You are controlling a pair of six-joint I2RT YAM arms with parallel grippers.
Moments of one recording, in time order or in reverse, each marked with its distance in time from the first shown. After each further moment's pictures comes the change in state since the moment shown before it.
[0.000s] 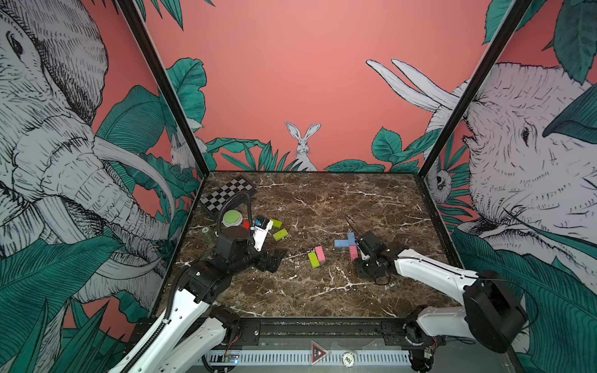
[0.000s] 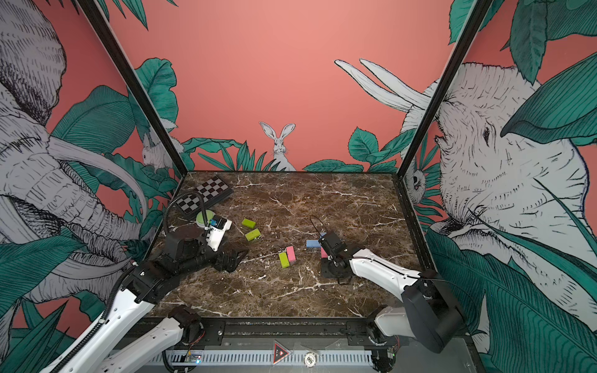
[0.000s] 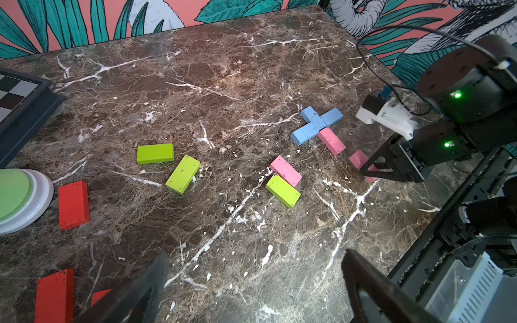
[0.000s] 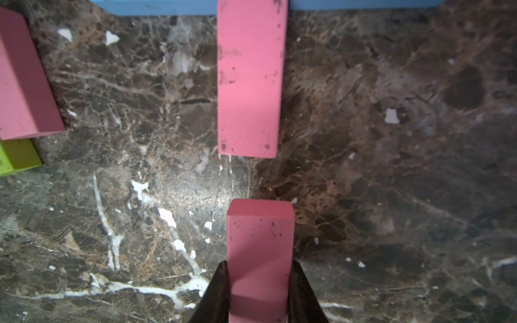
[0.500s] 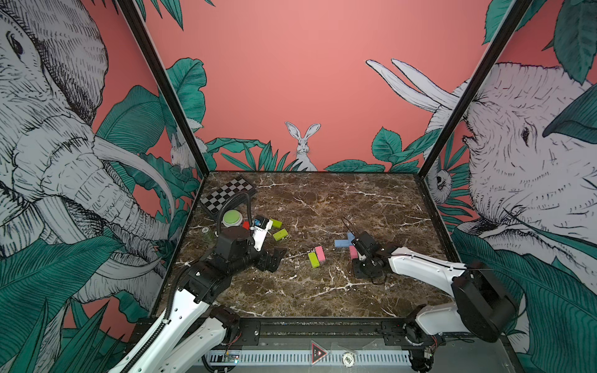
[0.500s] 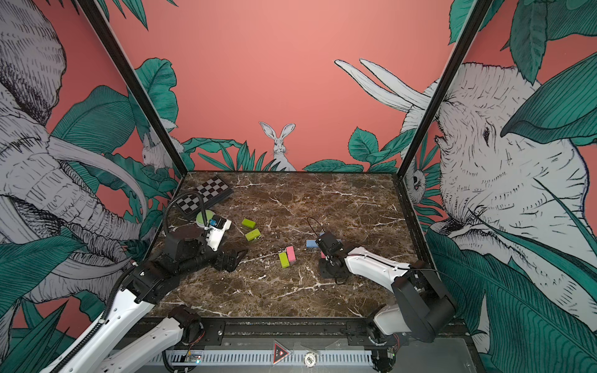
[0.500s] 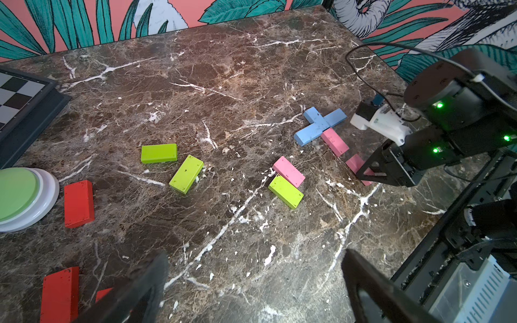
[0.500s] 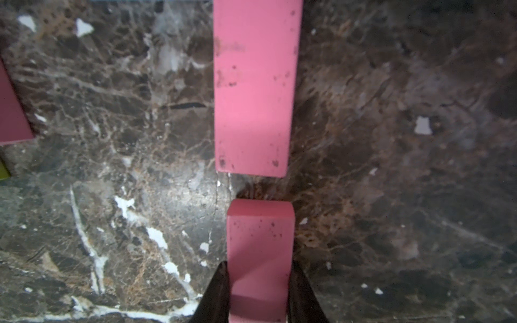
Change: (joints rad) left arm 0.000 0.000 0.000 0.000 -0.013 0.000; right arm 0.008 0.063 0.002 0.039 0.005 0.003
